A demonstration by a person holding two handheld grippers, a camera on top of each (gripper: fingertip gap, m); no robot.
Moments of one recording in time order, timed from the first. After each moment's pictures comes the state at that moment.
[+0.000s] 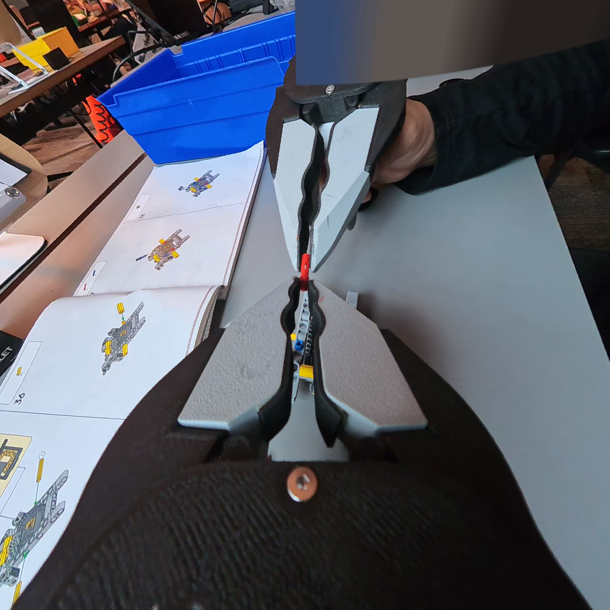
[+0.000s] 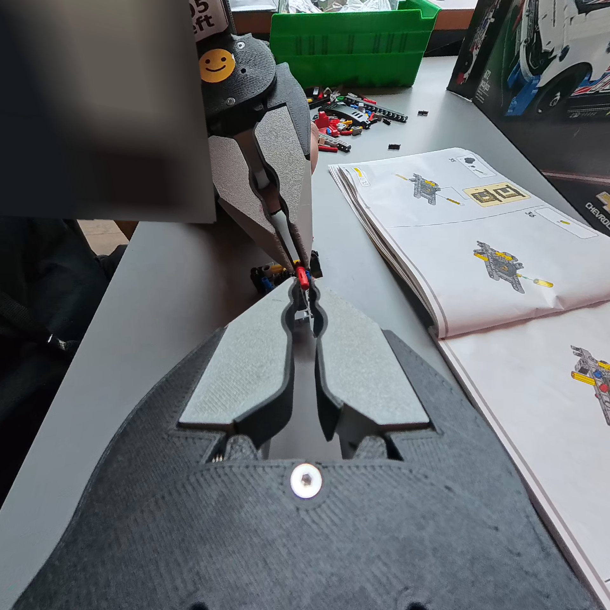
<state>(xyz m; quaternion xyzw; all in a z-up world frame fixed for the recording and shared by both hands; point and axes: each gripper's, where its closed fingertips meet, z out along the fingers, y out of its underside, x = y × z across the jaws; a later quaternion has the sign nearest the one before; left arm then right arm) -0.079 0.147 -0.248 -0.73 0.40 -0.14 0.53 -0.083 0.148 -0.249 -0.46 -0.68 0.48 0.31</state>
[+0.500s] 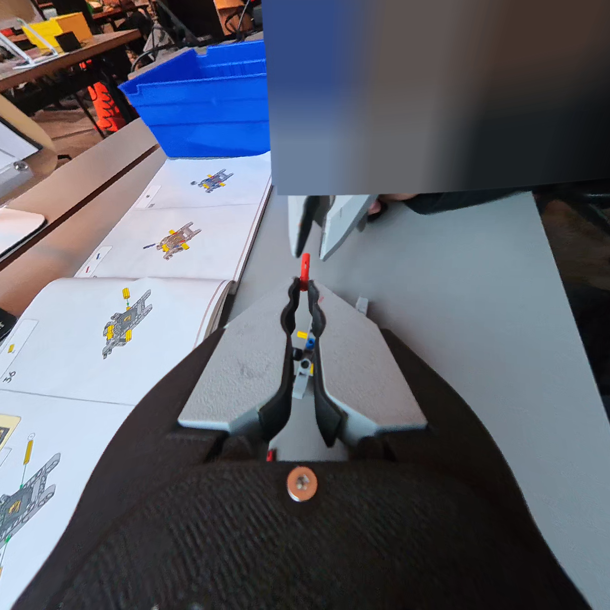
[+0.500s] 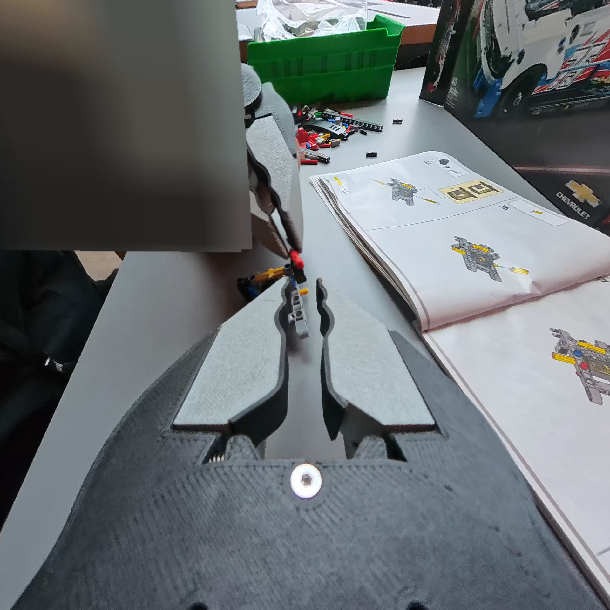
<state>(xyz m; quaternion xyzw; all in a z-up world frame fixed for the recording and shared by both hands) -0.090 0.153 -0.241 -0.74 0.36 -0.18 0.54 -0.084 0.161 -0.242 -0.49 -0.65 0.50 0.31</state>
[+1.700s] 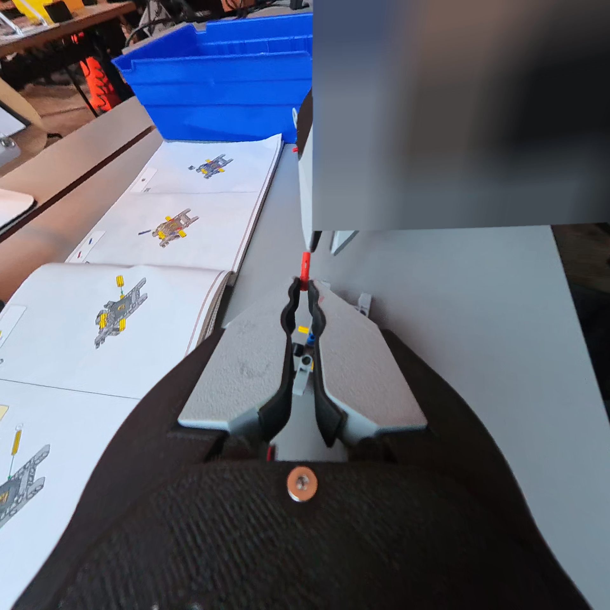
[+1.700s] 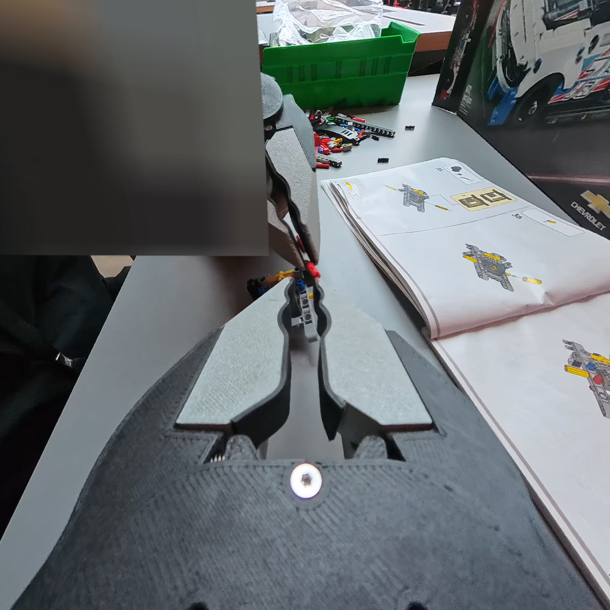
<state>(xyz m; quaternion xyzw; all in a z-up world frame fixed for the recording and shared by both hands) -0.092 0.156 -0.247 -0.76 0.35 -0.18 0.52 -0.083 0.155 -0.241 -0.47 -0.65 0.50 0.31</state>
